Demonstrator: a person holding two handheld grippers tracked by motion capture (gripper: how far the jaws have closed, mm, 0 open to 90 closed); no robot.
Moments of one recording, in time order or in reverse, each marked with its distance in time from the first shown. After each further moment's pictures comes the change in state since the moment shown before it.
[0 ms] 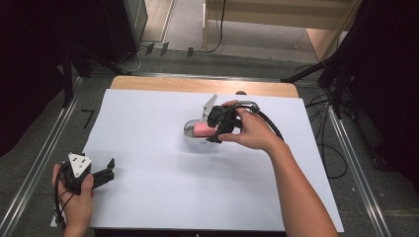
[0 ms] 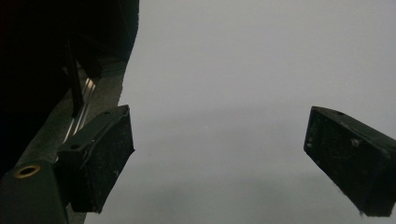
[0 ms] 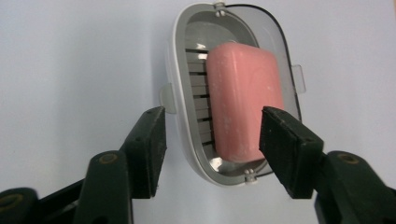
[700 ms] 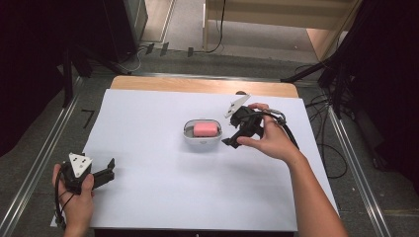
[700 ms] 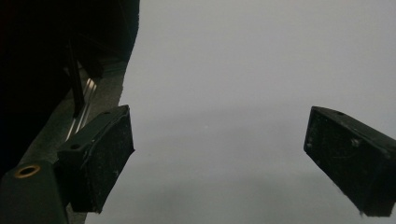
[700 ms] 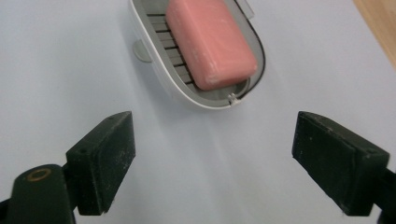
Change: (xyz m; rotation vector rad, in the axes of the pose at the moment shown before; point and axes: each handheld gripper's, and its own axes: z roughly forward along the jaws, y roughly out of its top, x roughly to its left) left arm -0.001 0.000 0.000 0.000 0.006 0.004; right arm 0.009 -0.058 -0.030 -0.091 -0.119 0.296
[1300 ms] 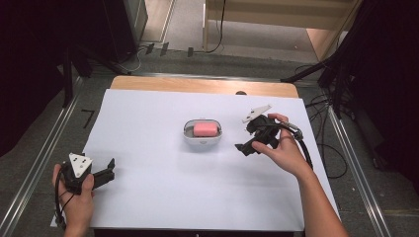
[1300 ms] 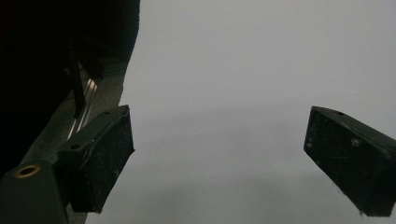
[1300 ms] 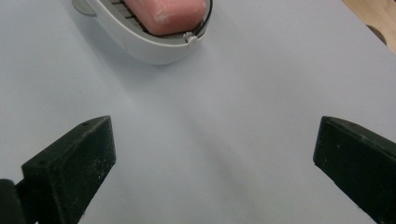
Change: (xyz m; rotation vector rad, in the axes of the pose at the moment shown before) left arm 0.000 0.000 0.000 -0.003 0.003 0.002; right arm 0.002 -0.049 -0.009 -0.031 -0.106 0.186
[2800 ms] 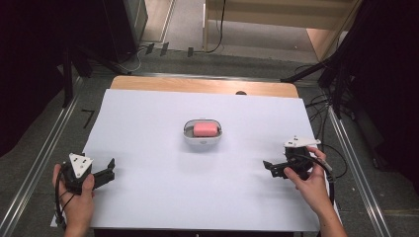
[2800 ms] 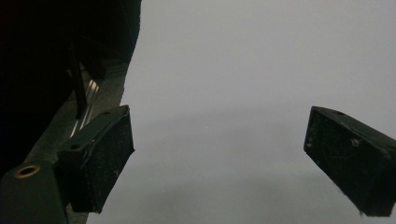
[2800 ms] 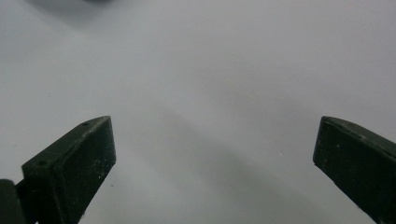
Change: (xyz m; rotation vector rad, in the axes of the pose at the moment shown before) left arm -0.001 0.000 0.000 -0.002 0.004 0.005; right arm -0.006 -0.127 -0.022 -0.163 -0.095 0.306
